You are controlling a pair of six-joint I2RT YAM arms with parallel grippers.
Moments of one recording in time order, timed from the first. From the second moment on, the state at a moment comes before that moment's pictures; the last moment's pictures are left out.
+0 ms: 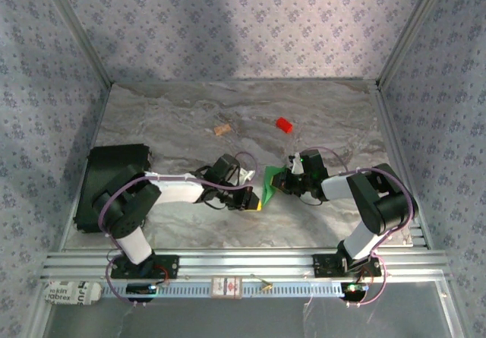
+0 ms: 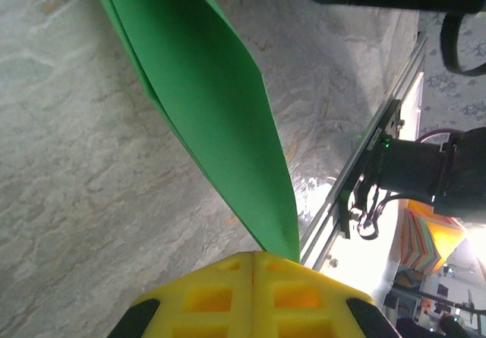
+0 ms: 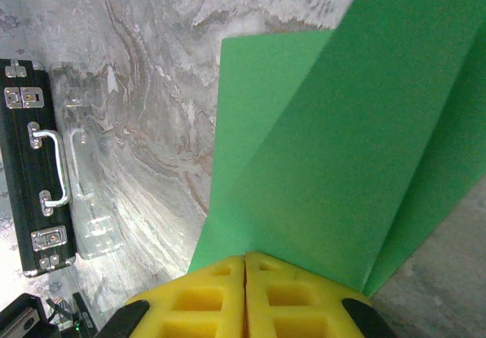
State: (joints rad) left arm -0.85 1.69 0.77 0.05 0.72 -0.77; right arm 0.37 1.63 0.49 0.31 -0.60 0.78
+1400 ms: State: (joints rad) left arm -0.88 1.92 1.05 -0.07 0.64 -0.70; right arm 0.37 1.61 0.49 0.29 -0.58 0.78
